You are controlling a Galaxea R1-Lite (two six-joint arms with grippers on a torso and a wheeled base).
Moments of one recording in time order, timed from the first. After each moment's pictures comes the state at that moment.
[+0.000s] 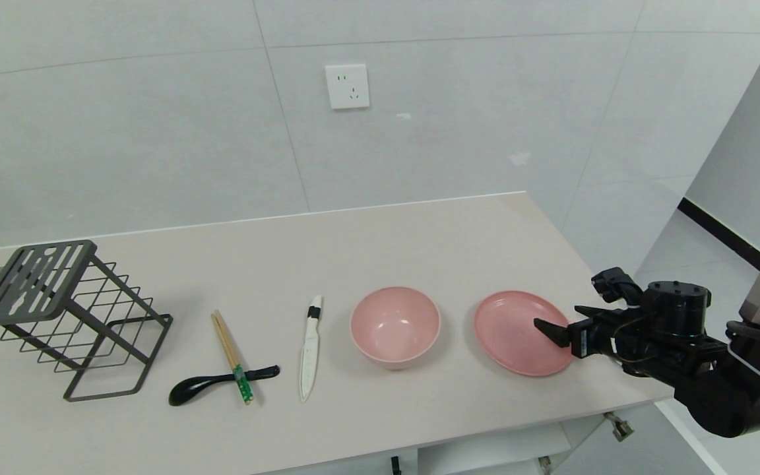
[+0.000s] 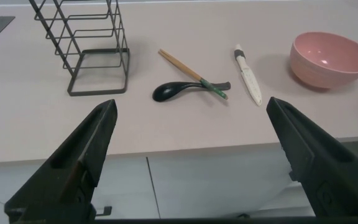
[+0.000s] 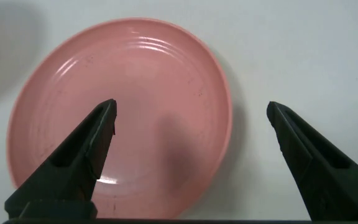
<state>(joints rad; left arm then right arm) 0.00 0.00 0.00 0.00 0.05 -0.05 0.14 2.18 -0.59 -1.28 0.26 -0.05</state>
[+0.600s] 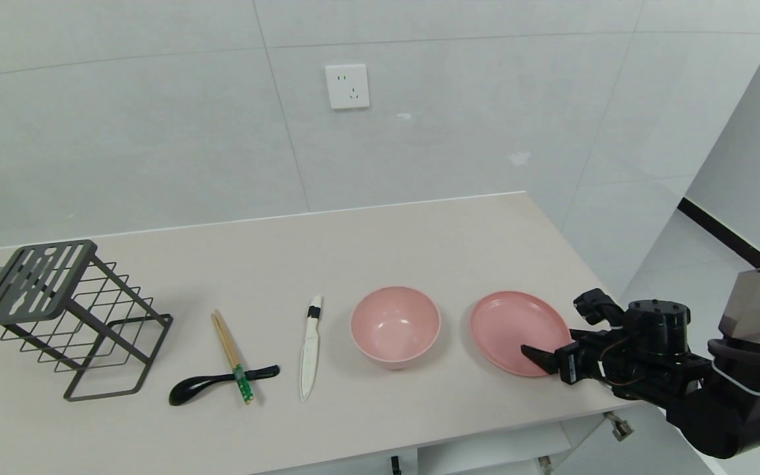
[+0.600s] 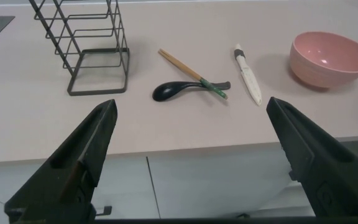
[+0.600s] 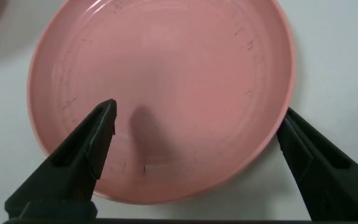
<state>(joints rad) 0.00 0.00 0.00 0.00 0.05 -0.05 0.21 2.21 -0.52 -1.28 0.26 -0.05</state>
